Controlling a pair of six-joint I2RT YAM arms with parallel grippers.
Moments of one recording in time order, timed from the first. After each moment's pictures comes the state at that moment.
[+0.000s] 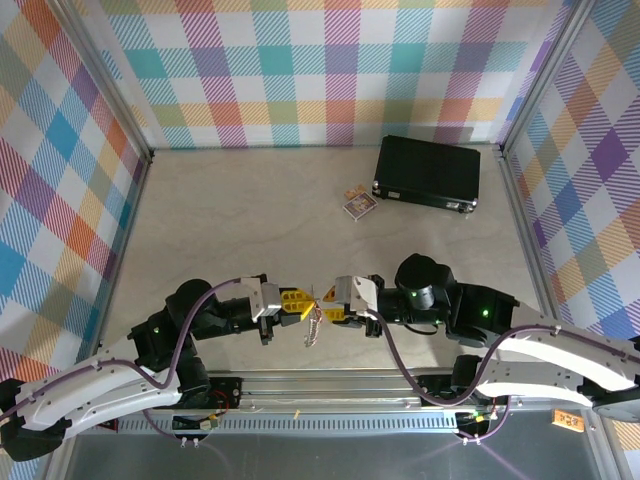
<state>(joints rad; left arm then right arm) -1.07 0.59 0.64 -0.06 0.28 0.08 1.22 0.88 0.99 -0.45 -0.17 -0.33</state>
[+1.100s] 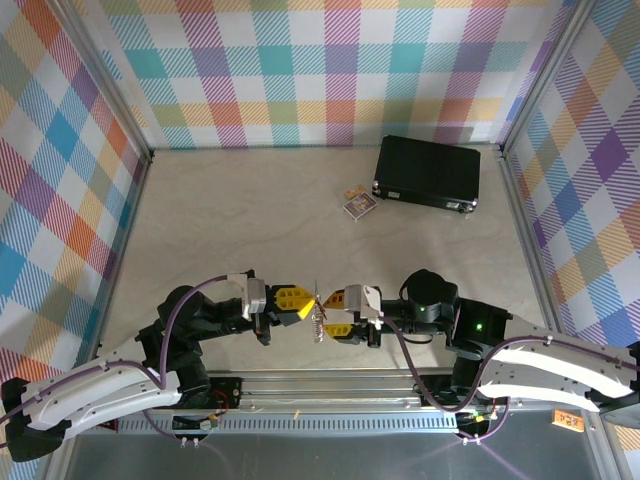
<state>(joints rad) -1.07 0.59 0.56 0.23 0.33 -0.07 1.23 0.79 0.75 -0.18 -0.25 -0.22</state>
